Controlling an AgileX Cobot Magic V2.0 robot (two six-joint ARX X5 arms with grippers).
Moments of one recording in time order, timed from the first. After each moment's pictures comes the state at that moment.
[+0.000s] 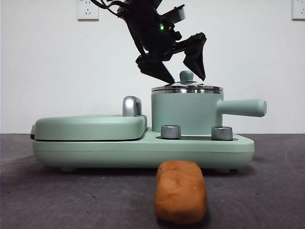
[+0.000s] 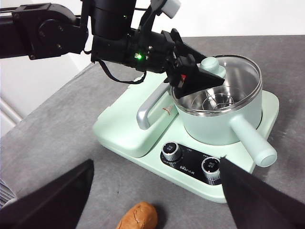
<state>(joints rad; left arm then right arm) -0.67 2.01 1.77 -0.33 0.11 0.09 0.01 0.57 0.89 -0.72 -0.72 0.11</state>
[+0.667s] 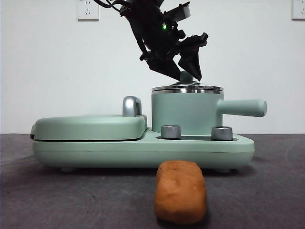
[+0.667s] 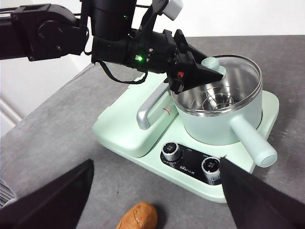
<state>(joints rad) -0.68 2.01 1.77 -0.32 0.11 0.14 0.01 0.57 0.89 -0.72 -0.72 0.11</state>
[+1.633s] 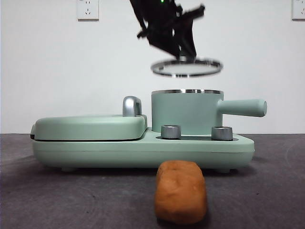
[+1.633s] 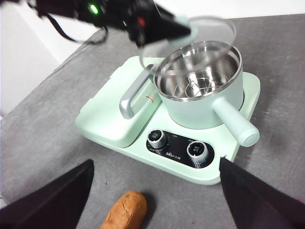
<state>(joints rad) -0.67 2.01 2.01 -0.57 0.11 0.14 0.01 0.58 0.89 -0.77 -0.65 0.12</state>
